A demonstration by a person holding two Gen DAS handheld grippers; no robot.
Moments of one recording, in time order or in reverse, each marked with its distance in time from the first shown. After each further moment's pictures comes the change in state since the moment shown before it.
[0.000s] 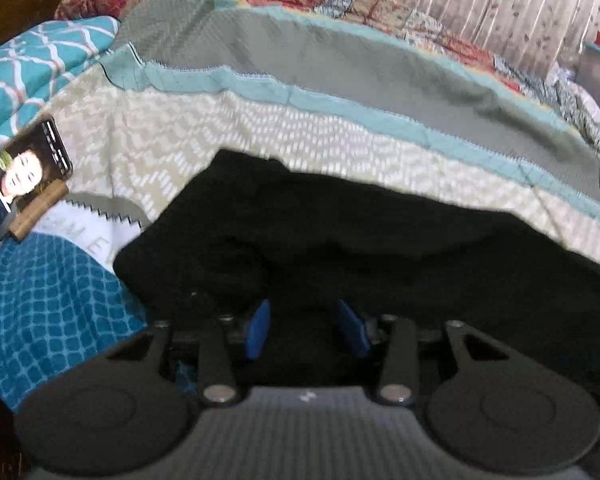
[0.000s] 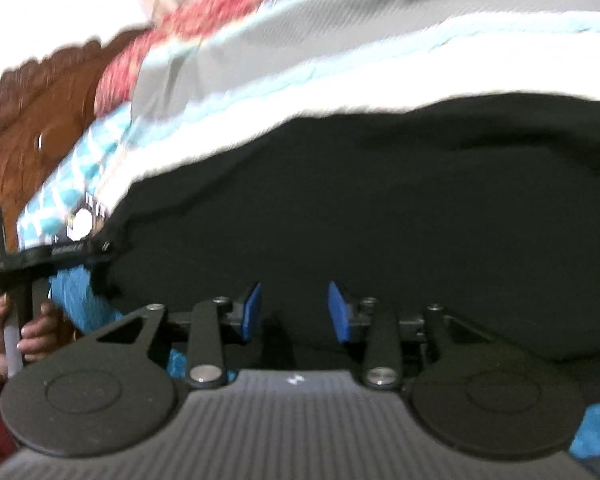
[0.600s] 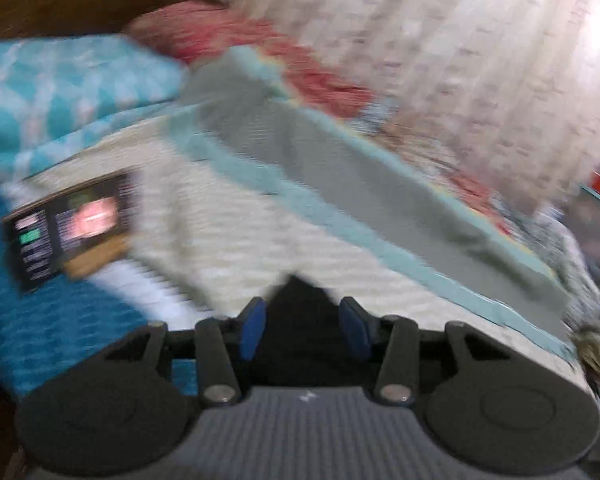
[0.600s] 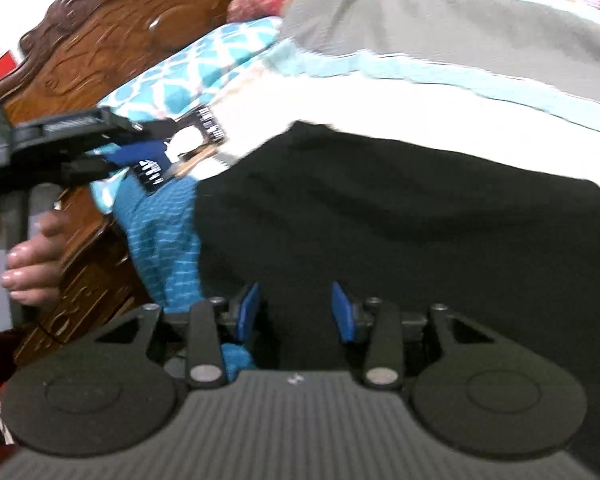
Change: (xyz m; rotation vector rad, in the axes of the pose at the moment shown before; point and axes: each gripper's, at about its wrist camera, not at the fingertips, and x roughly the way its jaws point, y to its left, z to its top) left arm -0.061 0.076 0.021 -0.205 -0.277 -0.143; right arm 0.103 0.143 0.019 -0.401 0.183 0.202
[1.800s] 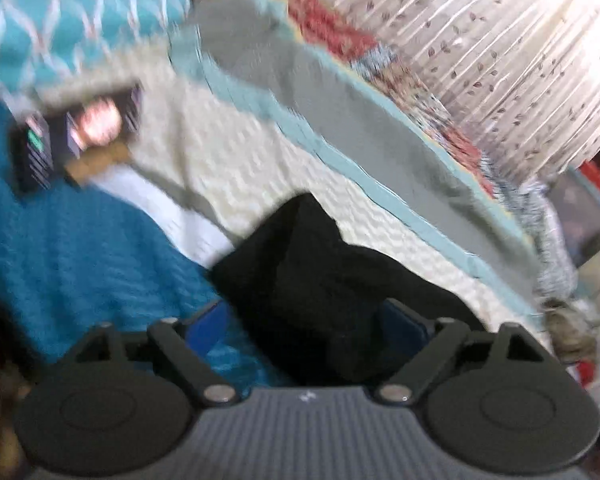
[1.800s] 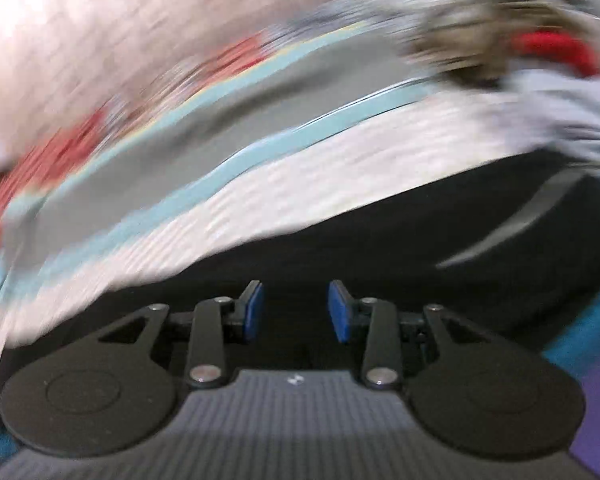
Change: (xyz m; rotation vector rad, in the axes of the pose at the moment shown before) left arm -0.007 0.030 -0.018 -0.176 0.218 -0.063; right arm -0.224 -0.144 -0.132 0.580 -0.395 -0.610
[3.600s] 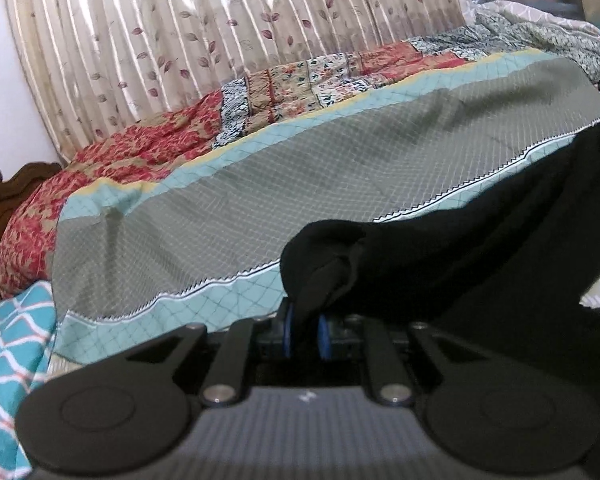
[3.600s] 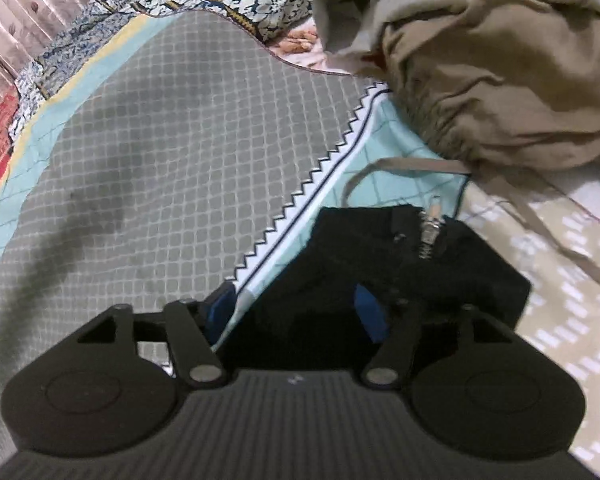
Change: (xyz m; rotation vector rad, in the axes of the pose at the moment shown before) left arm 0.219 -0.192 0.053 0.971 -0.153 0.365; right arm 0.302 -0.134 0.260 0.507 0.069 -0.485
